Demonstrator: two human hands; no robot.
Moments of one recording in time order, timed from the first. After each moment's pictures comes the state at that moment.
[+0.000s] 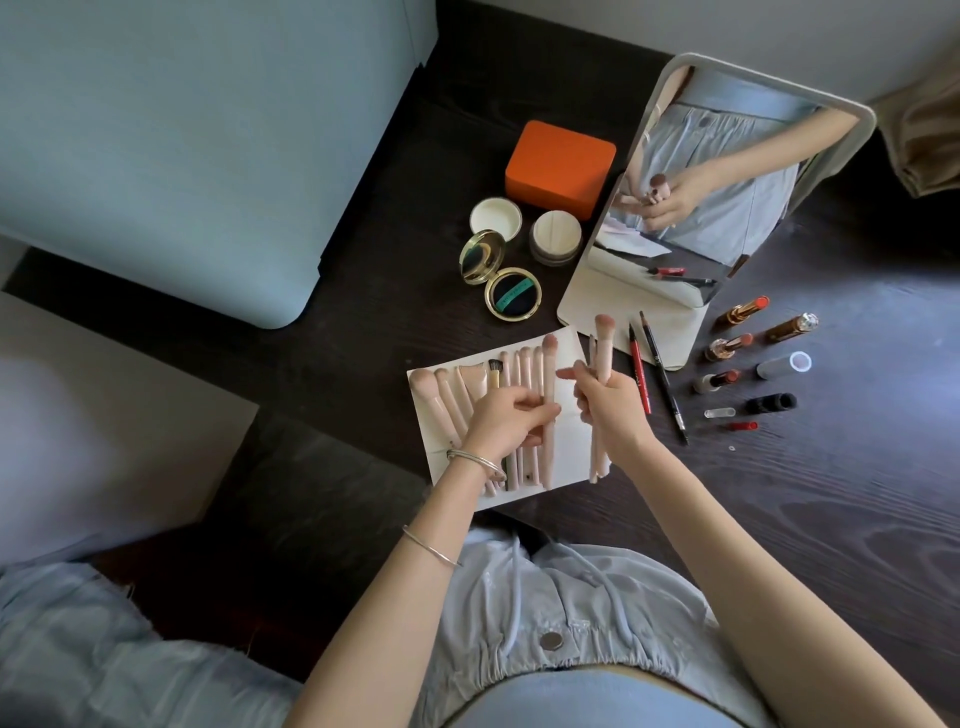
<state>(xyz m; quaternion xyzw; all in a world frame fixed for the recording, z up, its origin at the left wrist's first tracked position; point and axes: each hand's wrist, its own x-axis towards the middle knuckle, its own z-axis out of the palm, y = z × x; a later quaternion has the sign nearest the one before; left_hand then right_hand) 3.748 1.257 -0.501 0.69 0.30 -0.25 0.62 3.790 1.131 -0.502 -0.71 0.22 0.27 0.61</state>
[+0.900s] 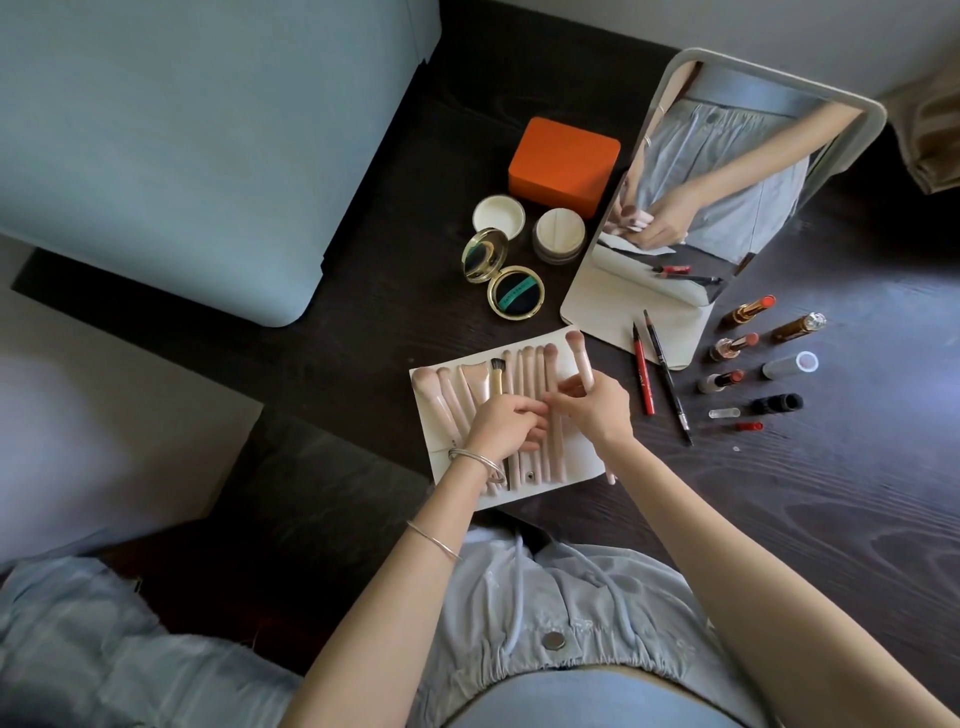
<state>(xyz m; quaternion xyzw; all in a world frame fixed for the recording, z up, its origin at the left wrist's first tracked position) 3.747 1.259 -0.520 0.69 0.31 -0.30 0.58 3.789 1.136 -0.538 -0.83 0.17 0.27 0.46</state>
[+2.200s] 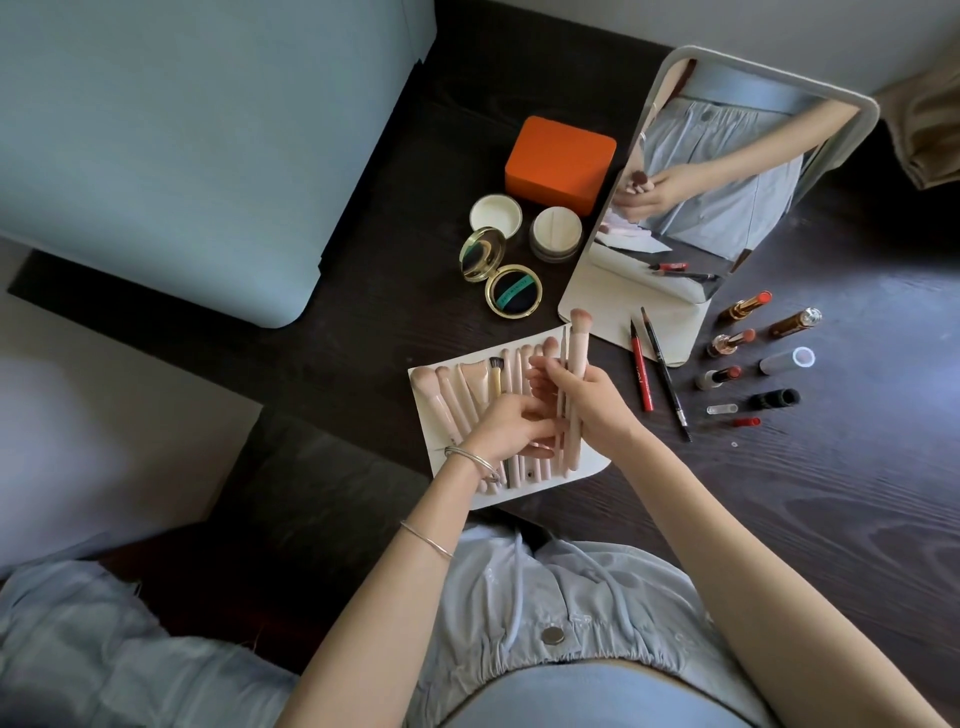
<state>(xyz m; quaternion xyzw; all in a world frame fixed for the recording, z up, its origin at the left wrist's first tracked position) 3.746 1.259 -0.504 0.65 0.24 -0.34 0.64 3.792 1.143 -0.507 -0.57 0.19 0.35 0.72</state>
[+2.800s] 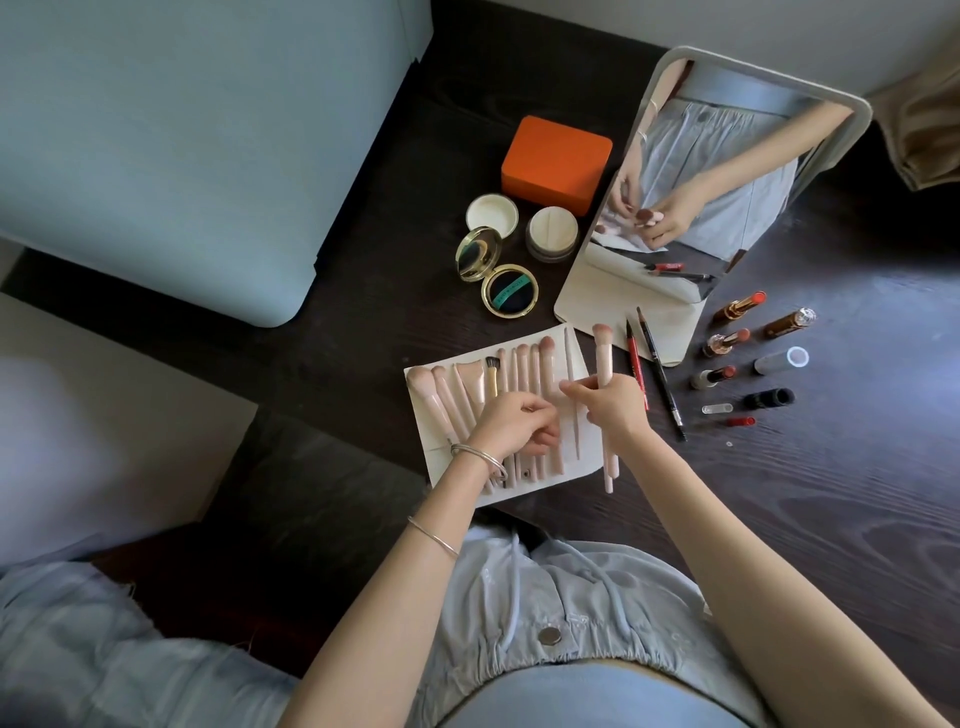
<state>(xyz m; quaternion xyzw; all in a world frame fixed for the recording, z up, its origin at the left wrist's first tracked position) 3.748 1.253 -0.507 0.67 0.27 -0.32 0.61 3.798 1.120 -0.523 -0.80 0.22 0.30 0.47</state>
